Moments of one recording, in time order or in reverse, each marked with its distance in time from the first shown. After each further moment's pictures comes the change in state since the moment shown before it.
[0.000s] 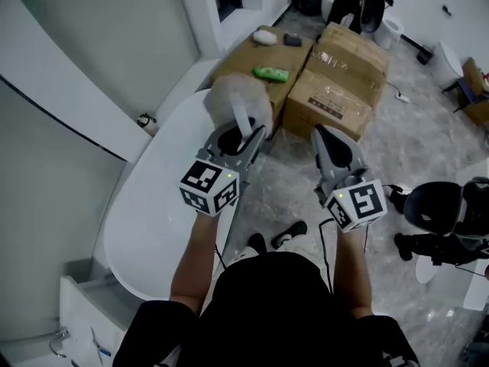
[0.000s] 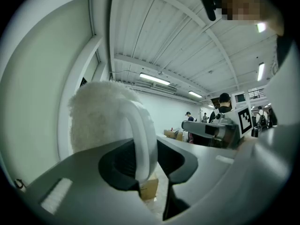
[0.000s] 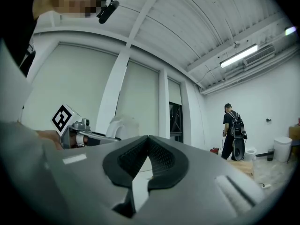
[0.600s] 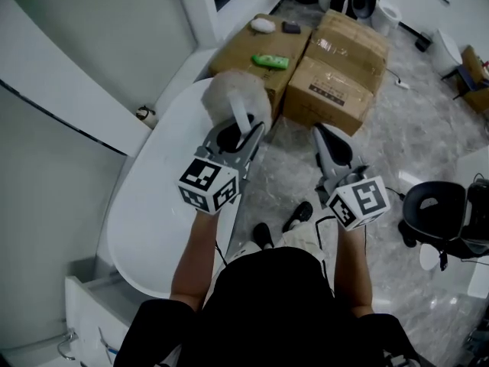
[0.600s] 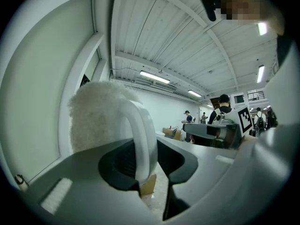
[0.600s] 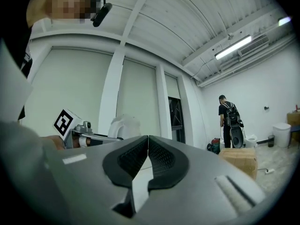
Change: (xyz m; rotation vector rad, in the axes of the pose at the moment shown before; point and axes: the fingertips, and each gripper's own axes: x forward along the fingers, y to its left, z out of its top) left arm -0.027 0.004 -0.019 -0.015 0.026 -0.016; right arm -0.008 0.029 -0.021 0.096 0.031 -0.006
